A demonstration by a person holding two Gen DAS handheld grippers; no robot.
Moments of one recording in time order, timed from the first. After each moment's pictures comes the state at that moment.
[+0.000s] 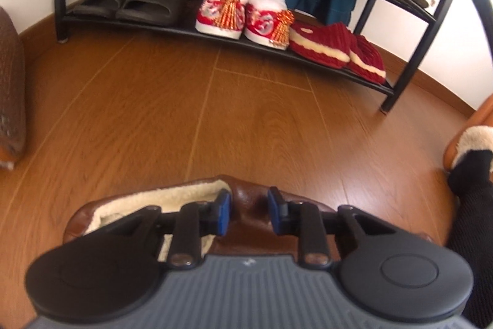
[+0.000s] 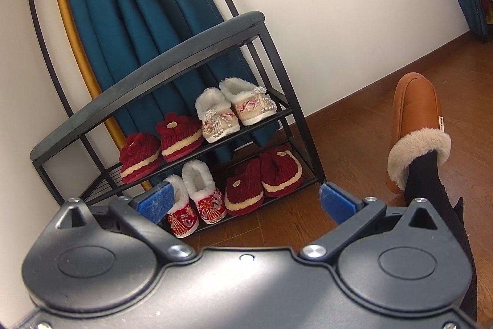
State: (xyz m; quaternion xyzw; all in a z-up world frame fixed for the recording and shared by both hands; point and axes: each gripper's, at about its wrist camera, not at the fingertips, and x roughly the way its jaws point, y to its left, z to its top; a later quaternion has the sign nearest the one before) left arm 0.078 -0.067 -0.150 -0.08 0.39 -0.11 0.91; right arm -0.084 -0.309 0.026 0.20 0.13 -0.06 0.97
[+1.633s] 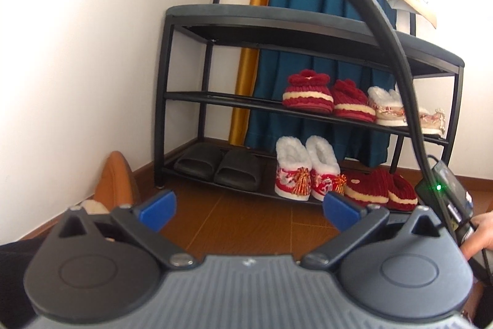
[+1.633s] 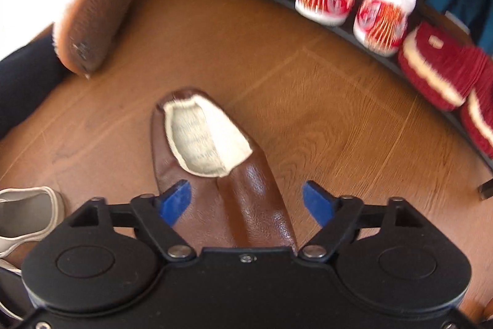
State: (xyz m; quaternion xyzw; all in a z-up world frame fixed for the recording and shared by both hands) left arm -0.041 0.018 -0.049 -0.06 0.12 0.01 0.99; right arm 0.162 -0.166 -0.167 -0.20 0.51 0.25 0.80
